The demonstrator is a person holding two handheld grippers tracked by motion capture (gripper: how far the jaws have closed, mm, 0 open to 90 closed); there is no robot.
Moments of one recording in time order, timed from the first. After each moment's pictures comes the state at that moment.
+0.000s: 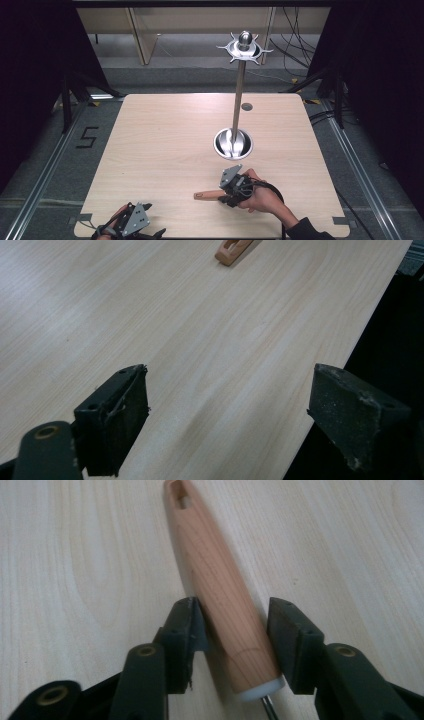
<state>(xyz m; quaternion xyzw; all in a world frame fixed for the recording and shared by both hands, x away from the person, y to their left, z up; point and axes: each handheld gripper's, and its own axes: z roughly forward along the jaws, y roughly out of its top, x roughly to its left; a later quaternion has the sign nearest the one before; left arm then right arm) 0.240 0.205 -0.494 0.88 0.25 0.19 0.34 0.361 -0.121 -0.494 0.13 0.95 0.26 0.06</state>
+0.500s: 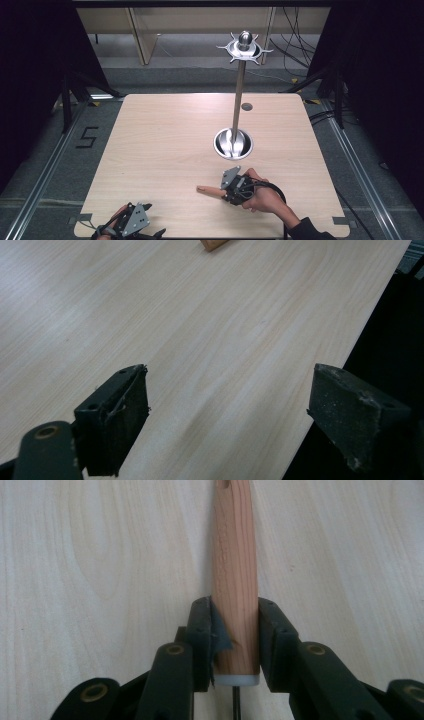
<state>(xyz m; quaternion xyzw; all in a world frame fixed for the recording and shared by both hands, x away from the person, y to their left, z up) 0.239 0.205 -0.495 0.88 0.26 0.19 0.35 0.359 -0.124 -0.487 0.11 0.96 0.23 0.06</state>
